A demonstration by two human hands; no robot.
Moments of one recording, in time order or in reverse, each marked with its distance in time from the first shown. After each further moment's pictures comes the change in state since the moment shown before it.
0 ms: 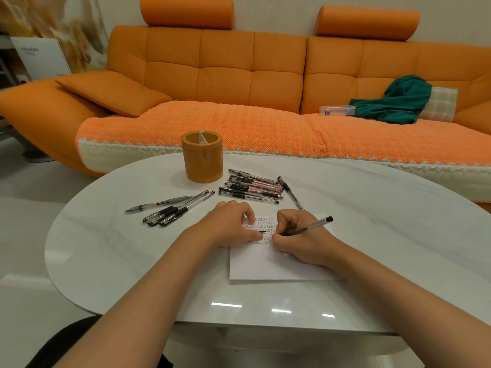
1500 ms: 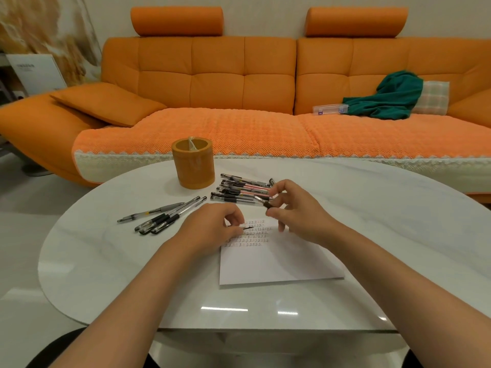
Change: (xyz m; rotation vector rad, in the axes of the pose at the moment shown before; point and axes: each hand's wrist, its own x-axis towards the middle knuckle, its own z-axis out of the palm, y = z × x) left_hand -0.018 0.001 -0.010 -0.044 0.177 0.064; right_hand 0.018 -0.013 -0.030 -0.051 0.134 0.074
